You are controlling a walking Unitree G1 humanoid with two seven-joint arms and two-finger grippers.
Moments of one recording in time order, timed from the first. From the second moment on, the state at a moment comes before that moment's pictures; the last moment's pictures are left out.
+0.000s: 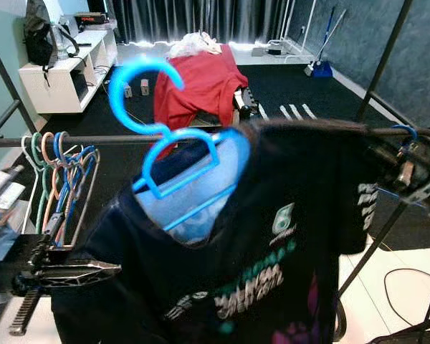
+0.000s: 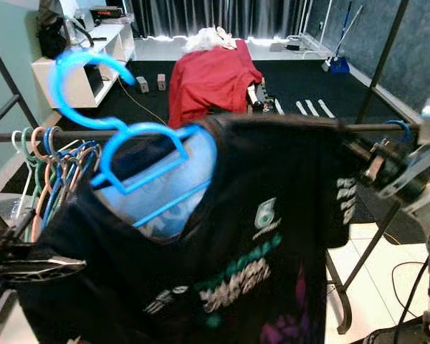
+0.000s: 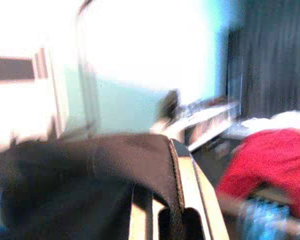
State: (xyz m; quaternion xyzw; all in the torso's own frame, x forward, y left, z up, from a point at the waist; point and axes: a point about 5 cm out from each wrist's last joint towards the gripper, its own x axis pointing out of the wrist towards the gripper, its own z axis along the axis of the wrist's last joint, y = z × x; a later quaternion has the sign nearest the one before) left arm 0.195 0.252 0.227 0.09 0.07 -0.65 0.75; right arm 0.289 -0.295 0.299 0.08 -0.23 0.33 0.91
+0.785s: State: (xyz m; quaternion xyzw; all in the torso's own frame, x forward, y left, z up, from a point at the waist) left arm 0.179 0.229 0.297 0.03 -0.19 -0.71 0.68; right arm 0.333 -0.303 0.233 0.16 -0.07 0.10 0.98
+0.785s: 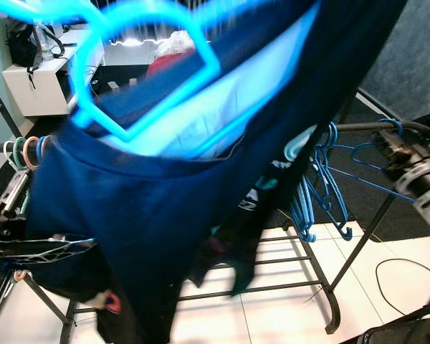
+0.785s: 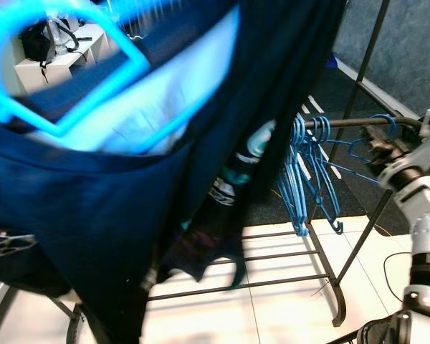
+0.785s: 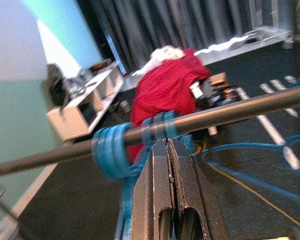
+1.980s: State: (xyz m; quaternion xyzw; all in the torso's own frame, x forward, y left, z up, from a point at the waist) left arm 0.231 0.208 0.234 0.25 0.03 -0.67 0.70; right arm 0.261 -0.217 0.325 -0.14 -0.14 0.55 0.81
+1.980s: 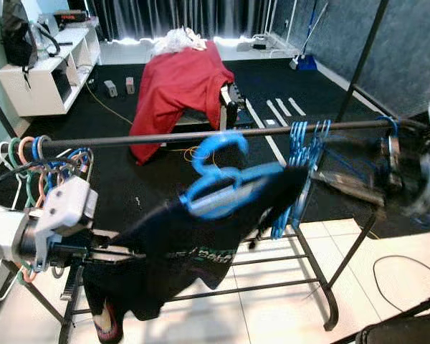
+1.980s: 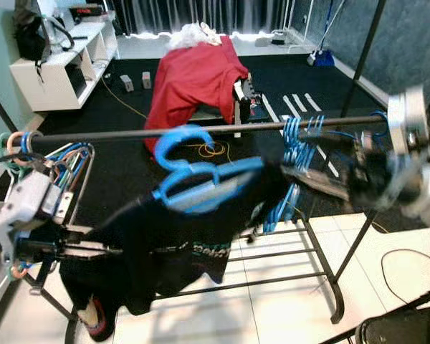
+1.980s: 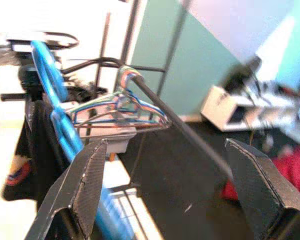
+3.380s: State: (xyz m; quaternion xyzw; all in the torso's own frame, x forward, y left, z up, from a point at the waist) left arm 0.230 0.192 0.236 0.27 0.05 -0.69 0.67; right arm 0.260 -0.156 0.269 -0.09 -0.04 0.68 0.73
